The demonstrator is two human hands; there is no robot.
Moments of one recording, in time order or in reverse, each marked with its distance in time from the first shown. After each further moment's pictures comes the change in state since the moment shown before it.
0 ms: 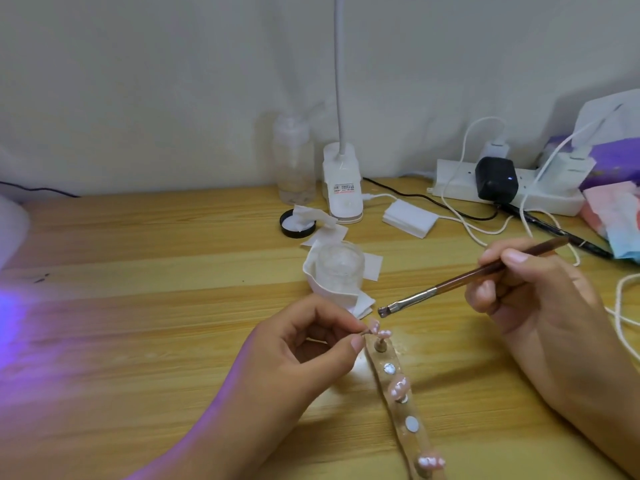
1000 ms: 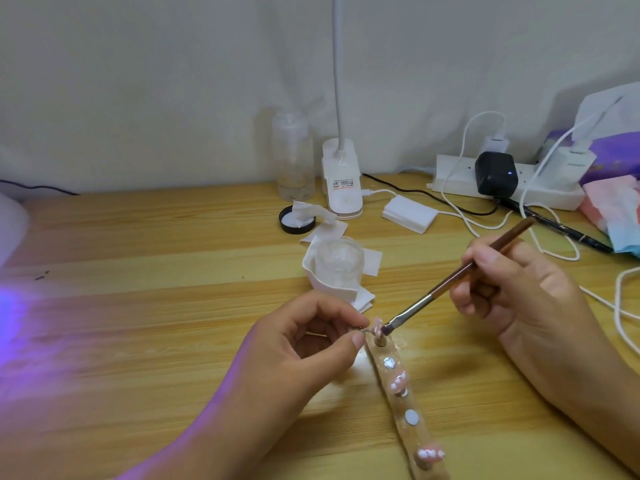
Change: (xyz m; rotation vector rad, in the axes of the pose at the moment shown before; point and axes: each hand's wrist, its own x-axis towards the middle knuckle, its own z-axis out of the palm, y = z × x) left_hand 0.000 -0.001 0.000 0.003 -0.022 -0.010; right_hand -0.004 -0.003 0.009 -0.046 0.006 0.137
